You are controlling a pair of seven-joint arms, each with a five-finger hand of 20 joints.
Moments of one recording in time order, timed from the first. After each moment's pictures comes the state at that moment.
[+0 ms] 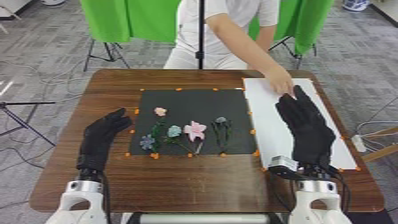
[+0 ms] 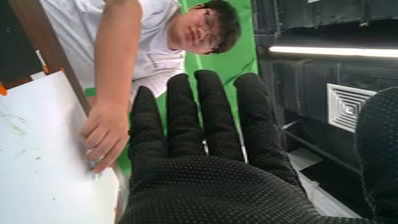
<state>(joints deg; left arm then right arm) 119.6 -75.7 -94.6 -114.0 64.6 1.0 14.6 -120.1 -76.8 87.4 -118.4 -65.5 7.6 -24.0</state>
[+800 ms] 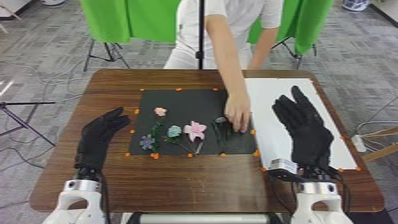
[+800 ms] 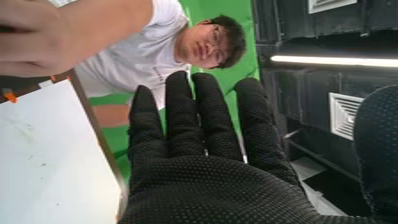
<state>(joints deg) 119.4 -75.6 -95.3 -114.0 64.0 0.4 14.5 -120.9 -76.5 88.0 -118.8 -66.0 5.2 -23.4</state>
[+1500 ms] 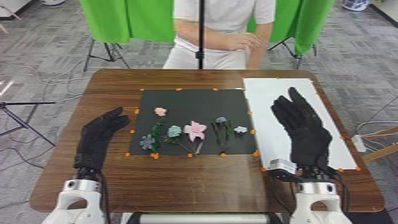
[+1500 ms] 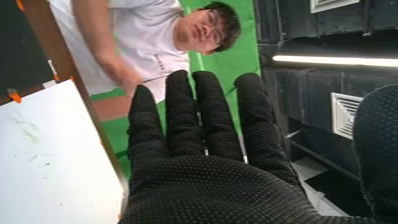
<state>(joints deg) 119.3 -75.2 -95.4 -113.8 63.8 0.4 14.6 -120.7 -76.4 87.7 -118.5 -66.1 5.2 -23.4</state>
